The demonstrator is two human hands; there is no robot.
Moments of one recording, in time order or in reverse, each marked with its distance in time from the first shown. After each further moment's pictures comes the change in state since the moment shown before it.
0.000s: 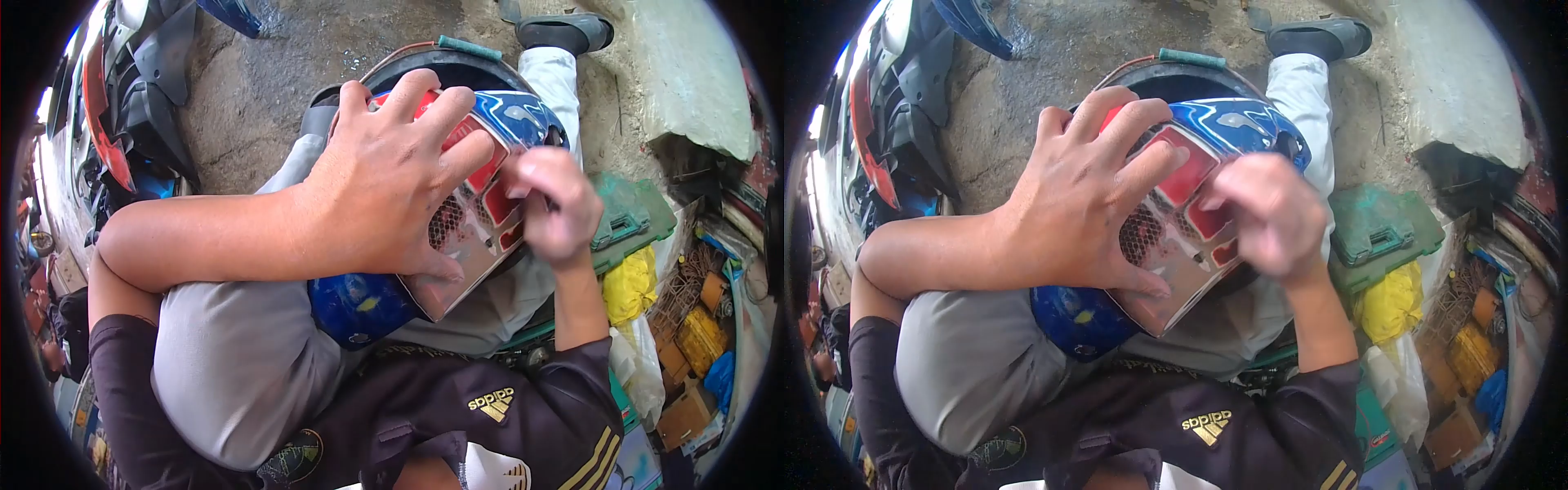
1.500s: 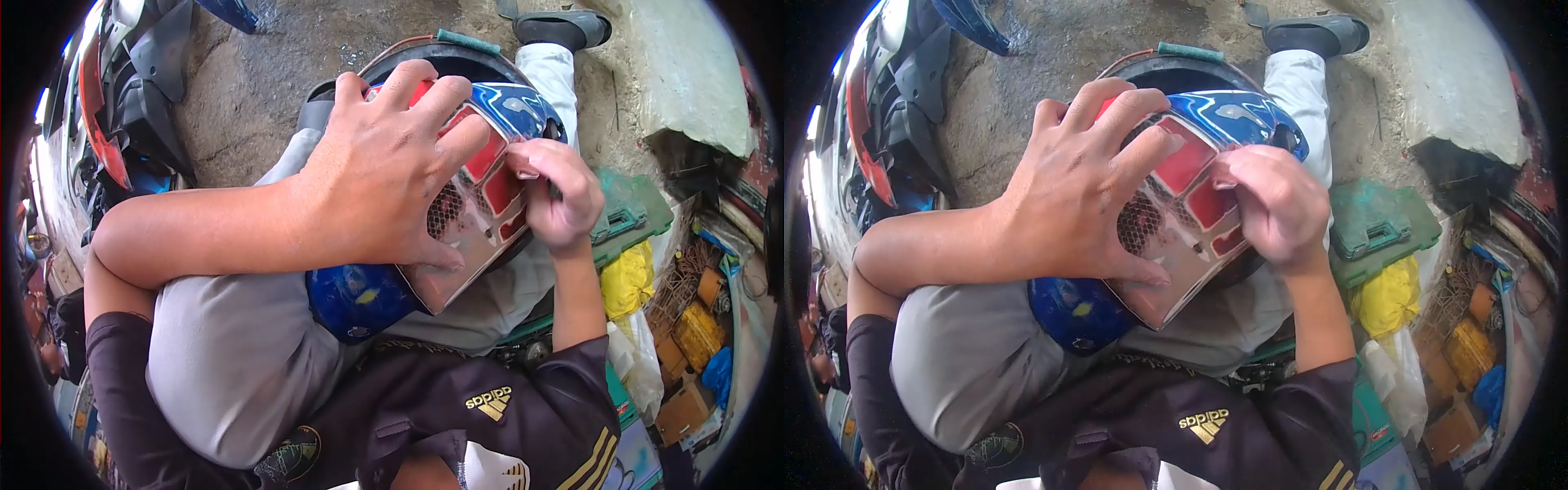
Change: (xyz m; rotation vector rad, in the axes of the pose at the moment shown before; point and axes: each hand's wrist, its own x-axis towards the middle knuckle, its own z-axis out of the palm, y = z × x) left_hand -0.003 0.000 0.001 -0.015 0.013 -0.018; right_hand -0.005 -0.001 0.003 -0.031 0.021 -0.016
